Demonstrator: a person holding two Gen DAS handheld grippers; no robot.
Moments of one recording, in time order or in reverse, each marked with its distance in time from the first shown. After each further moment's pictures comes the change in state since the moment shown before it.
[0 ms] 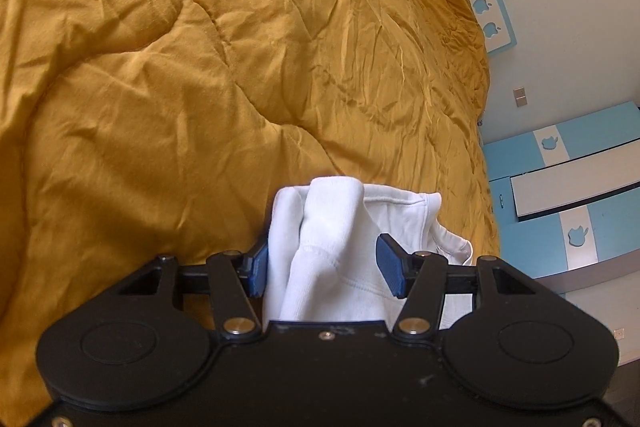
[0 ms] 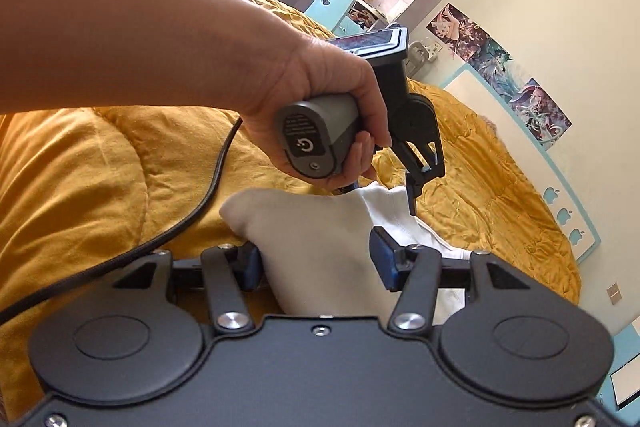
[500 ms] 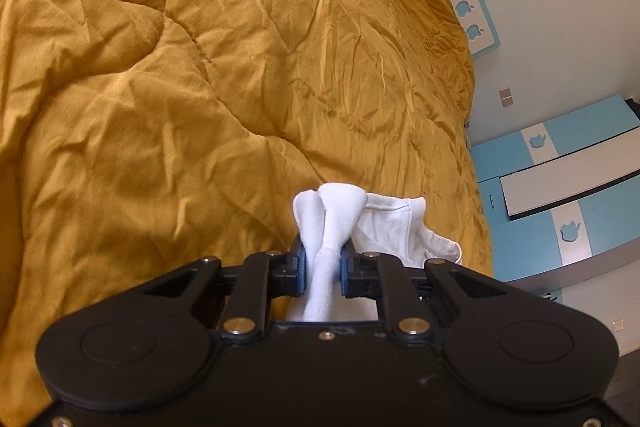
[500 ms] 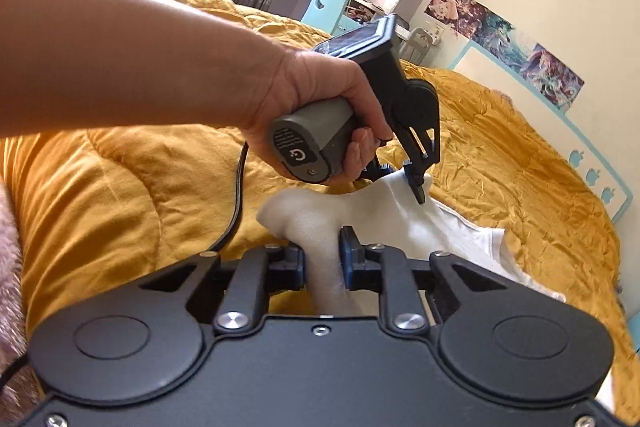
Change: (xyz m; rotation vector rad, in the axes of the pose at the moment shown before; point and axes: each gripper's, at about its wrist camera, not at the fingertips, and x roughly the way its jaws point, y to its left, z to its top) left arm -0.004 -0.007 0.003 0.045 -0.032 -0.031; right arm -0.002 -0.035 -0.005 0.267 -0.016 0.121
